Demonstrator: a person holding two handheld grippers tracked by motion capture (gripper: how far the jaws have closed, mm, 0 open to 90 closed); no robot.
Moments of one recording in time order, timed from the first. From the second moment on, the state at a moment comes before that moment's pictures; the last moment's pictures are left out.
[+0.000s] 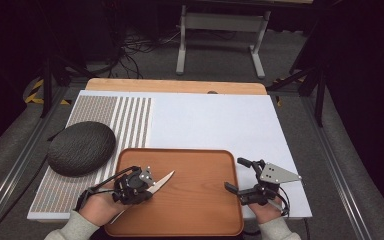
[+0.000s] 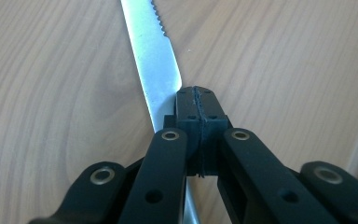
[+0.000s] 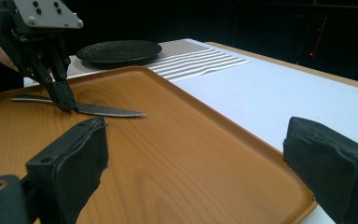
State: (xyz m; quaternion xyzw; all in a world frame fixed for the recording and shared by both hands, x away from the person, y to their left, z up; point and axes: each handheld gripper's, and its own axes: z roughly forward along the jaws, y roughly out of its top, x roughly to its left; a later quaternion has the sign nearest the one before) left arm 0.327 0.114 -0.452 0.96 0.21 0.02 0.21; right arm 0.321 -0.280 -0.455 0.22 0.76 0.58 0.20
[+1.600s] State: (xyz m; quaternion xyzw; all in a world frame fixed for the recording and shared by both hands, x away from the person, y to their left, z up) left arm 0.350 0.164 -0.454 0.93 0.29 0.04 0.22; right arm 0.322 -0.279 -0.456 0.22 0.76 0.58 0.20
